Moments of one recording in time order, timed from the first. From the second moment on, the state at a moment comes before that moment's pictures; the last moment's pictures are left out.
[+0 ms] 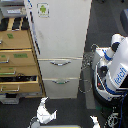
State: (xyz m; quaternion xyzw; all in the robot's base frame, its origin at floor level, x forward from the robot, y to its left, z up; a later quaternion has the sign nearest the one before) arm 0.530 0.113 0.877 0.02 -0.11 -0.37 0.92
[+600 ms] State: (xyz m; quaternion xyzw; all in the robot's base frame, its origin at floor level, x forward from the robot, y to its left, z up) arm 0.618 0.095 0.927 0.04 -0.12 -0.28 0.95
